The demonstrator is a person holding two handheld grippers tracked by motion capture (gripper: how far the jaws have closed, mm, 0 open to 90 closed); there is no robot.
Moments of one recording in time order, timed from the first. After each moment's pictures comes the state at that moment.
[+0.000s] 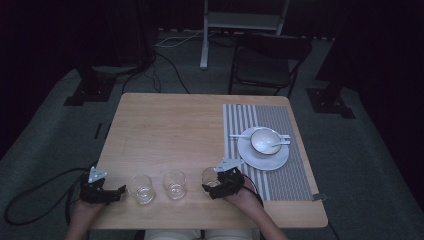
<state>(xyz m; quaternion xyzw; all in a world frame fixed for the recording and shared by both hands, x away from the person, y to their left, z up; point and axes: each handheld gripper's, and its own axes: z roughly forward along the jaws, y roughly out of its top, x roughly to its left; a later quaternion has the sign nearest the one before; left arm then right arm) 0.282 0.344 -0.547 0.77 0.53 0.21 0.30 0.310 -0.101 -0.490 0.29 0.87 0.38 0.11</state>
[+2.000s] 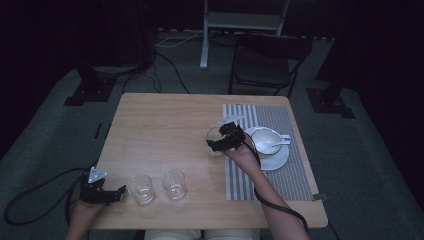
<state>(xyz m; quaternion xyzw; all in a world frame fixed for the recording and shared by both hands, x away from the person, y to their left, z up) 0.281 0.344 -0.547 0.77 0.52 0.21 0.30 0.427 -0.104 -0.442 0.36 0.84 0.37 0.15</state>
